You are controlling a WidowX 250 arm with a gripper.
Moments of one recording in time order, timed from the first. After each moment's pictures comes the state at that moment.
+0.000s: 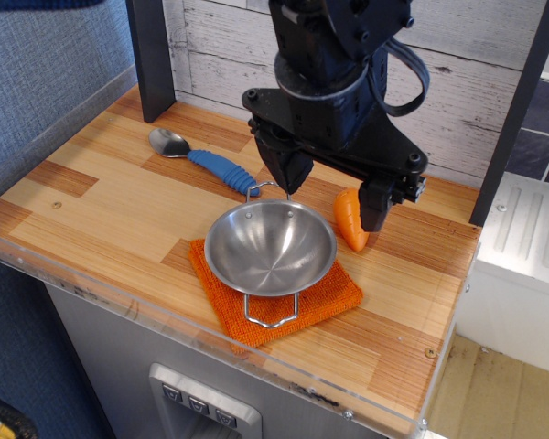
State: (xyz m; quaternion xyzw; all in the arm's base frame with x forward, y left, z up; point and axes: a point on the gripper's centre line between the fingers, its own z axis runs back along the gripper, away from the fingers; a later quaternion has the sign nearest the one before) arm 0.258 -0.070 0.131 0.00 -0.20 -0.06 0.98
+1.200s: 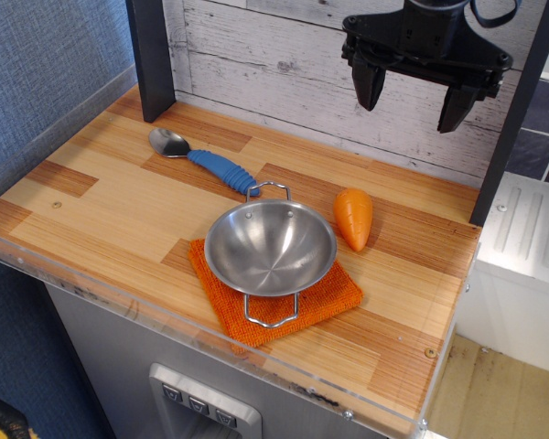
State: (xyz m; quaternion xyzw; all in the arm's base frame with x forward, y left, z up) arm 0.373 -0.078 0.124 0.04 -0.21 0.03 0.98
